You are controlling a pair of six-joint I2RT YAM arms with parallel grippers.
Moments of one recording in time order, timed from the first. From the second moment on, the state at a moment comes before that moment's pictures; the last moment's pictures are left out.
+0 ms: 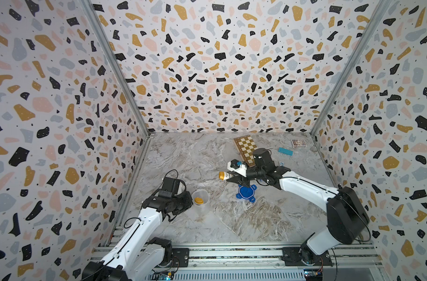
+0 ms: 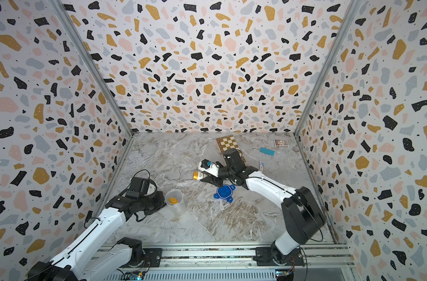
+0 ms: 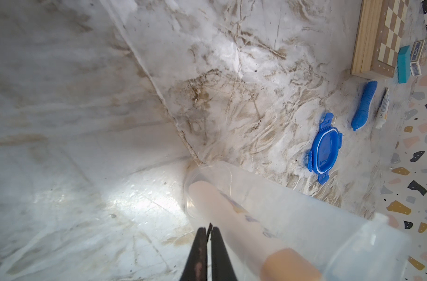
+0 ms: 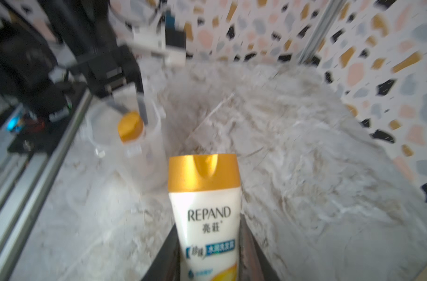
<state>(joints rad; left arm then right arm) -0.22 0.94 0.58 -0.69 0.32 -0.69 0.65 1.51 1.03 0.00 -0.72 -0.47</state>
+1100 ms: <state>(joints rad) -0.20 0.91 0.58 -0.70 0.35 -0.65 1.03 1.75 0.90 1.01 -0.41 0.18</state>
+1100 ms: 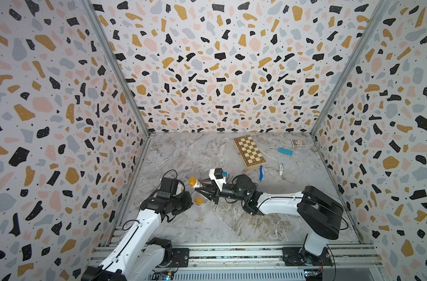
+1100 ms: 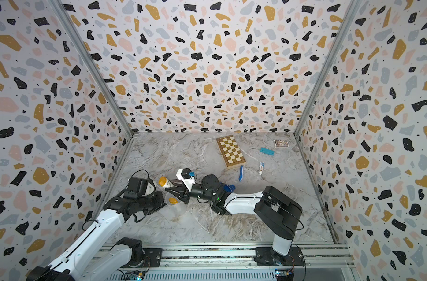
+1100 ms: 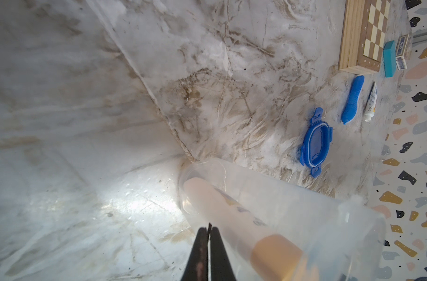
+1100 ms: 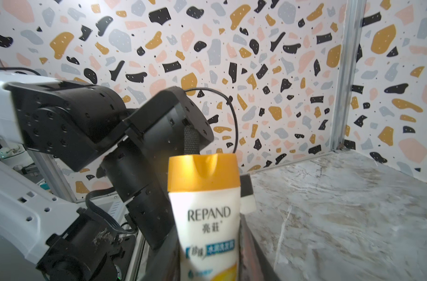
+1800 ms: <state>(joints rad) -0.18 0.90 0.59 -0.72 0.36 -0.63 1.04 1.88 0.85 1.25 -0.45 0.21</state>
